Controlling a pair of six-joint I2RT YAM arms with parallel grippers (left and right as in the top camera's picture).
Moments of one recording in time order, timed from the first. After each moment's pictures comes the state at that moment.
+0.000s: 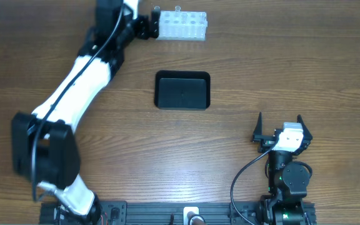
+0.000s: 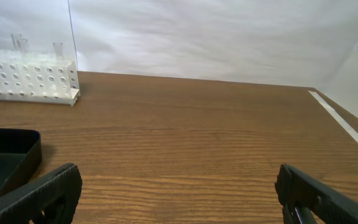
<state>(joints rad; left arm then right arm) -0.27 1.86 1.44 -0.01 0.06 -0.09 0.01 0.02 0.01 -0.06 0.13 -0.11</state>
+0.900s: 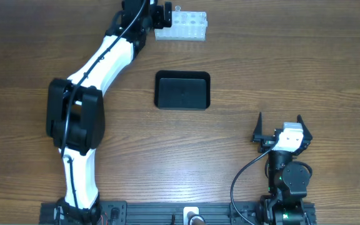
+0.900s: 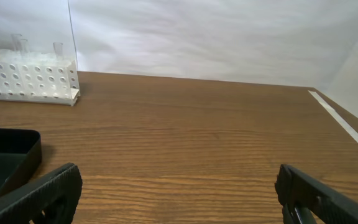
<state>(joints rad) -0.31 2.19 1.74 -0.10 -0.09 -0.18 0.01 0.02 0.01 -0.06 0.13 -0.10</state>
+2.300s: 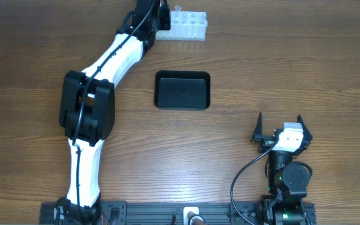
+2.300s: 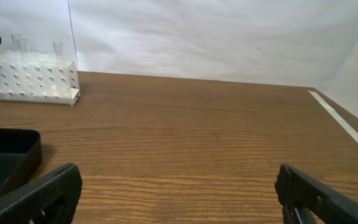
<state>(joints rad) -0.34 2.32 1.85 -0.12 -0.12 -0.24 0.01 0.02 0.01 -0.06 0.13 -0.11</state>
